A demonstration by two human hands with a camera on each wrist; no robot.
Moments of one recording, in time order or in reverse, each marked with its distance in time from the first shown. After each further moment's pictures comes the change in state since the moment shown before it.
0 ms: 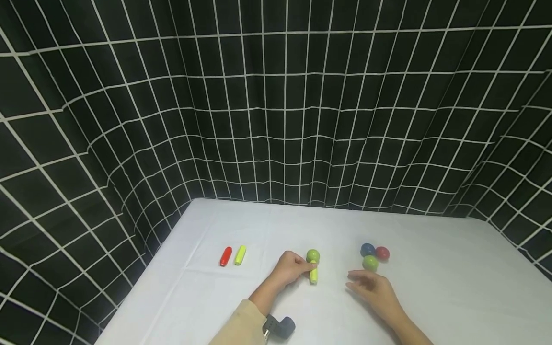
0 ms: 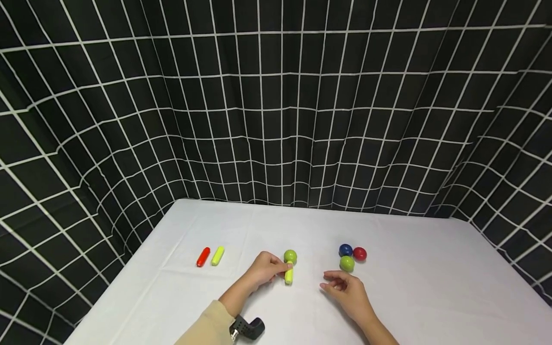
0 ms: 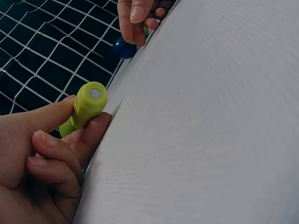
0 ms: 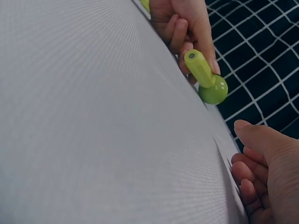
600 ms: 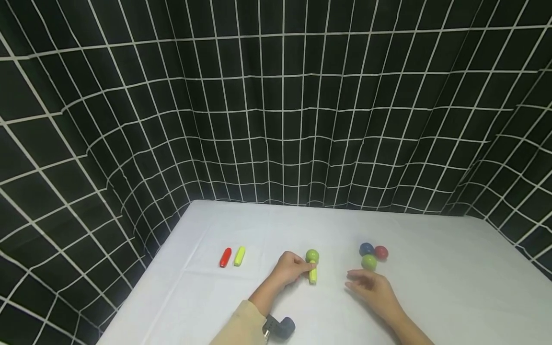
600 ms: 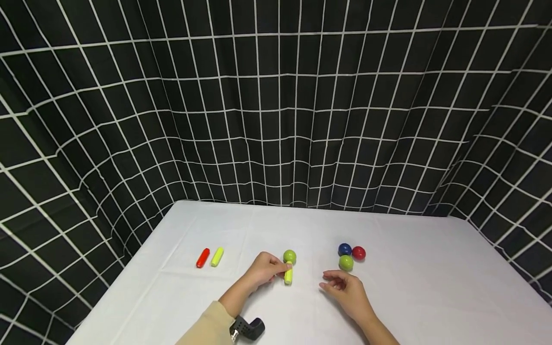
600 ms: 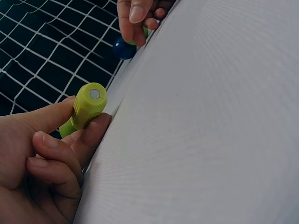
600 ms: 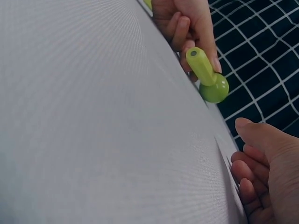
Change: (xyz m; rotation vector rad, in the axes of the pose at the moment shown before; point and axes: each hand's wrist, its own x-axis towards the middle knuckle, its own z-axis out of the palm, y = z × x) left_hand 0.000 0.000 -0.002 0.015 -0.018 0.017; right_hand 0.000 0.001 0.001 0.026 0.011 -0.043
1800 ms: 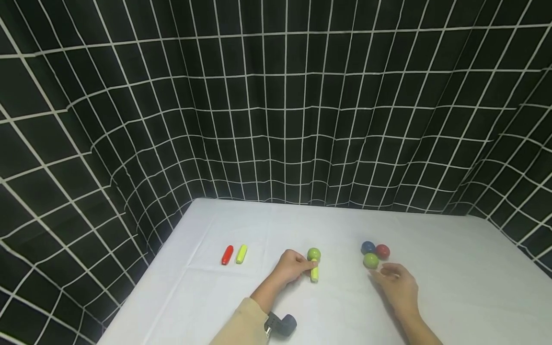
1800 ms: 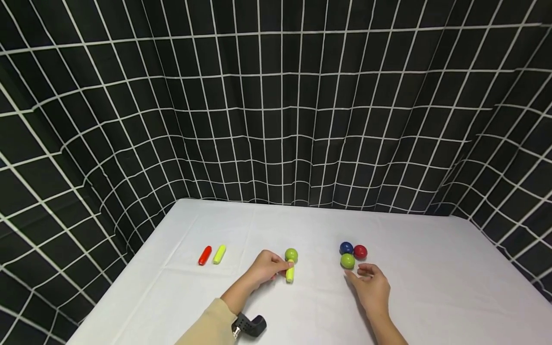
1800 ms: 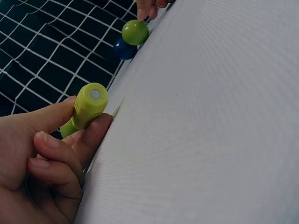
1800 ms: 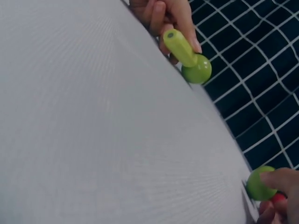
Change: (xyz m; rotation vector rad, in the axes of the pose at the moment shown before) left_hand 0.001 -0.003 0.002 -0.007 0.010 -0.006; right_hand 0.001 0.015 -0.024 -0.066 0.273 0.246
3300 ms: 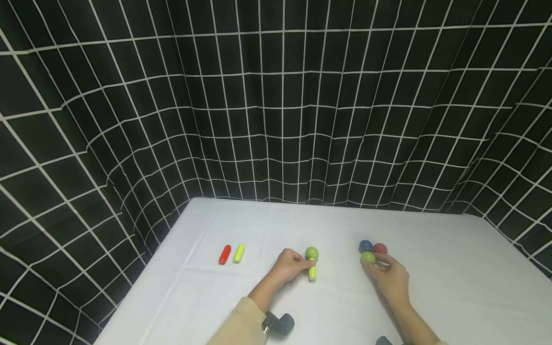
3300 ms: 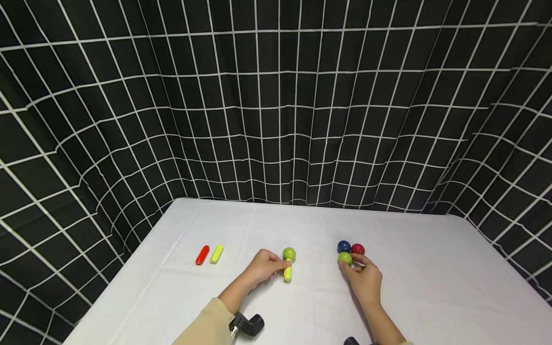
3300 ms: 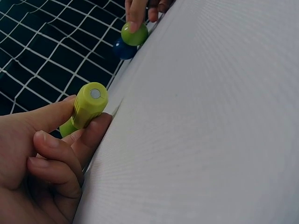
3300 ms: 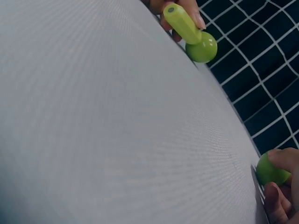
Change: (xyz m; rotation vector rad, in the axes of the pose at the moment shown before) left_hand -0.004 0.003 -0.002 -0.012 -0.013 0.010; right_hand 0.017 -0.002 0.012 -0.056 0.093 -0.117
